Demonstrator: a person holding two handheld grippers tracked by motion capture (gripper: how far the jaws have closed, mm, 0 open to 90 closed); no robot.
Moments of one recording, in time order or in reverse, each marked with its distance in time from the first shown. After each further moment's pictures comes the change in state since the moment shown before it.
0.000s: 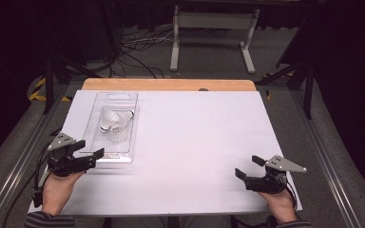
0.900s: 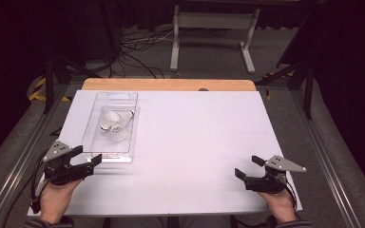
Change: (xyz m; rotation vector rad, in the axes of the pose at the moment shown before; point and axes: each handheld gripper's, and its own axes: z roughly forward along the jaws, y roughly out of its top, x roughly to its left) left arm -0.004 -0.019 -0.012 -0.051 0.011 -0.007; right arm 0.000 0.000 0.001 0.004 0.000 0.000
